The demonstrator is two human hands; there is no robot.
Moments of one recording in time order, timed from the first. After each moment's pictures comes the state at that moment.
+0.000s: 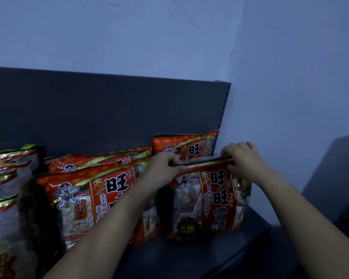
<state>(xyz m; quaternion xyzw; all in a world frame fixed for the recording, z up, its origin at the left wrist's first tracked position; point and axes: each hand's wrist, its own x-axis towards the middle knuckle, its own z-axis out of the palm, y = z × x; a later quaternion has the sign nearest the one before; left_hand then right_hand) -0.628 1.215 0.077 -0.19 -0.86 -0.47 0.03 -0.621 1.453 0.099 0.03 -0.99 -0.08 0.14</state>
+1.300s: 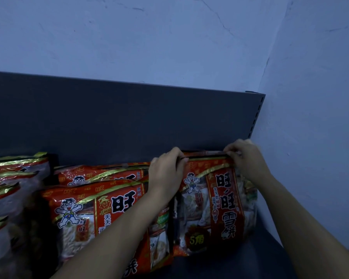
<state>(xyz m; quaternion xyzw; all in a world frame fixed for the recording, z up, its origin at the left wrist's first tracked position) -0.684 1.213 0.066 -0.14 -0.86 -0.37 0.32 -0.715 1.432 0.100 0.13 -0.92 0.20 0.32</state>
